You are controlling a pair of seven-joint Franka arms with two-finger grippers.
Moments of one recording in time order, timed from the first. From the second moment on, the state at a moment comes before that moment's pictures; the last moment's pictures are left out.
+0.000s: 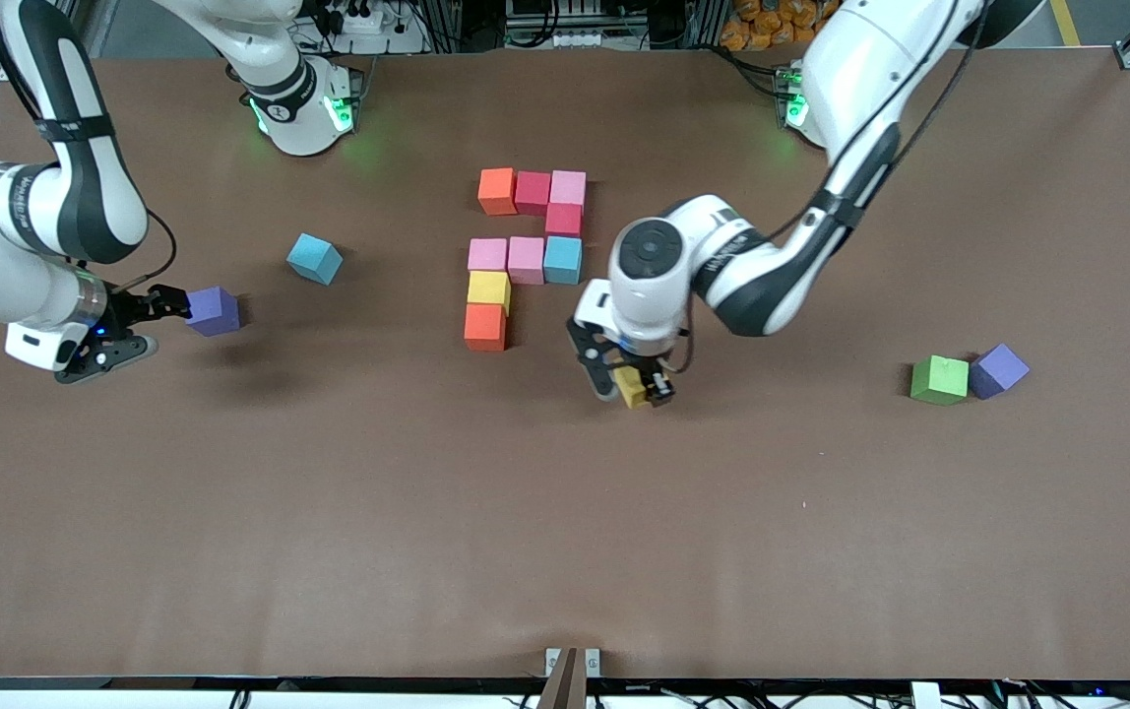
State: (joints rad) left arm -0.35 0.68 -0.43 -1.58 0.48 2.20 0.25; right arm -0.21 0.16 0.02 -2.19 -0.07 2.13 -0.54
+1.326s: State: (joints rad) left arm -0.55 0.90 -0.42 -1.38 0.45 2.20 0.39; right arm -0.21 0.28 -0.03 -2.30 0.01 2.29 -0.54
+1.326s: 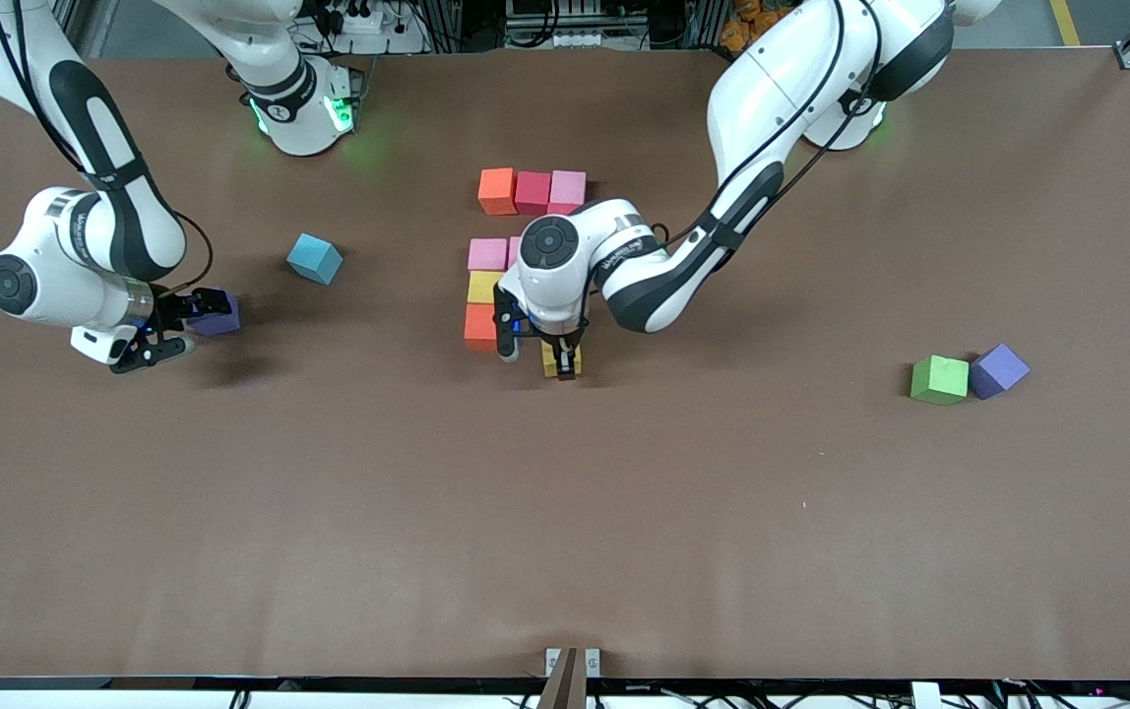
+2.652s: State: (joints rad) left arm -0.66 0.95 -0.36 -1.29 0.38 2.20 0.39; right arm -0.21 0.28 -0.05 -2.36 0.01 2.34 -0.54
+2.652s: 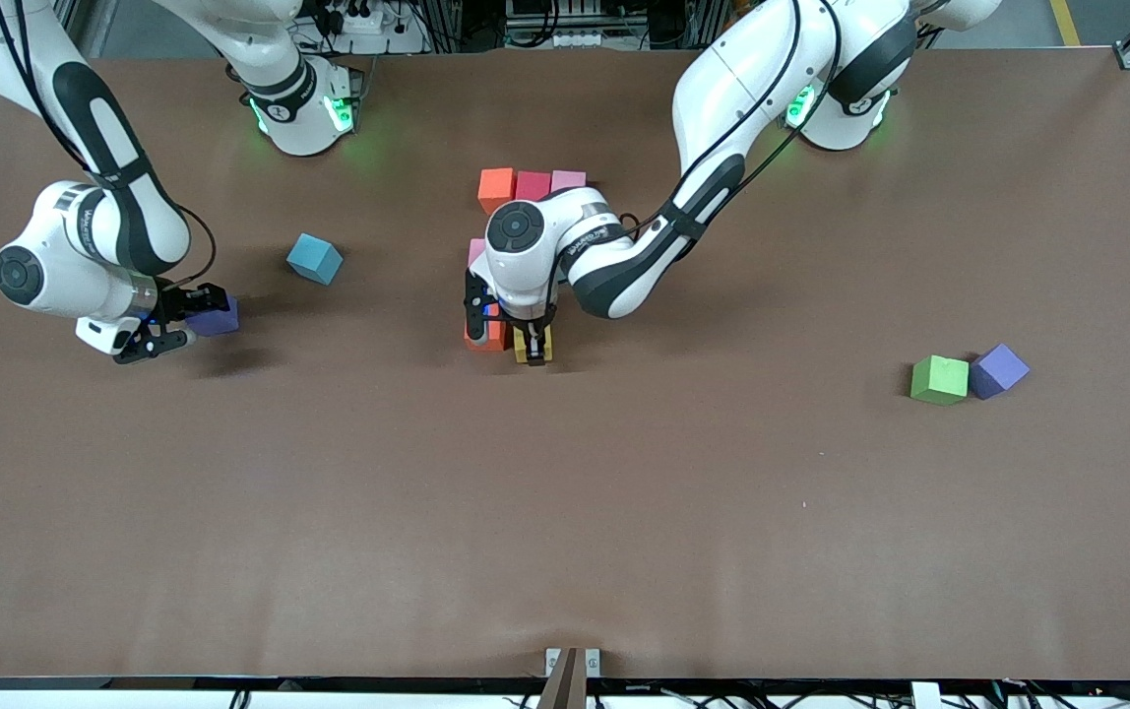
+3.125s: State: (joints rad) left arm -0.68 0.96 -0.36 -1.27 0.38 2.20 0.39; right arm -0.19 0.27 -0.05 -2.32 0.02 2.30 -0.54
